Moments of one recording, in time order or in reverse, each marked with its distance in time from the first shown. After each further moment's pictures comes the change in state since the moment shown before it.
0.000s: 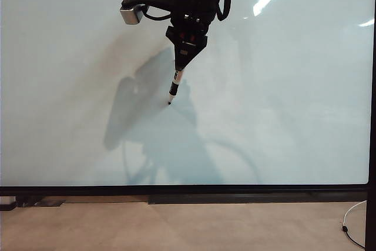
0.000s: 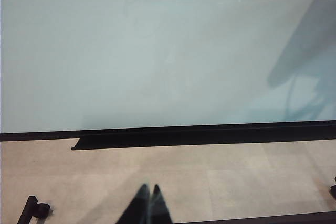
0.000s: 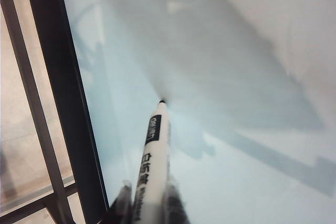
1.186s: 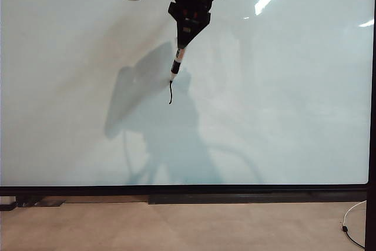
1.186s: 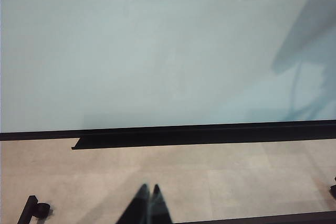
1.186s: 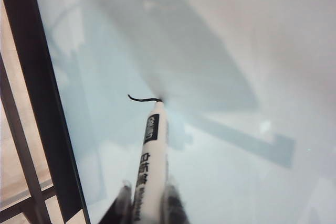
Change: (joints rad) left arm 0.000 0.000 0.000 0.000 0.000 0.000; right arm 0.013 -0.069 0.001 0.013 0.053 -0.030
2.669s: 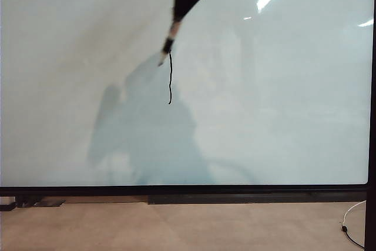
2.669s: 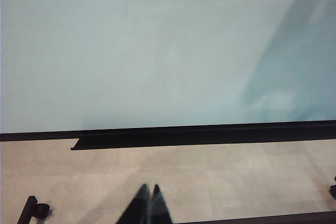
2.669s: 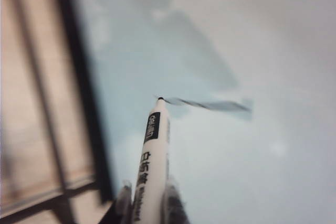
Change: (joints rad) left arm 0.000 0.000 0.000 0.000 0.000 0.000; right arm 0.076 -0.109 0.008 -0.183 -0.066 0.043
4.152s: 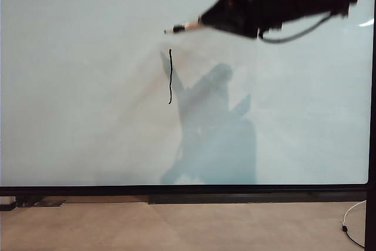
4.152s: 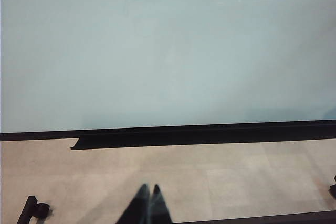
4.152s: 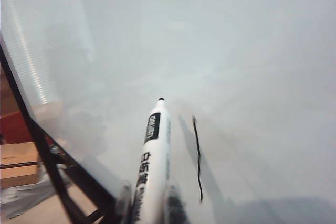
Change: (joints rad) left arm 0.000 0.000 0.000 0.000 0.000 0.000; right arm -0.360 -0.114 -0.844 1.522 -0.669 1.047
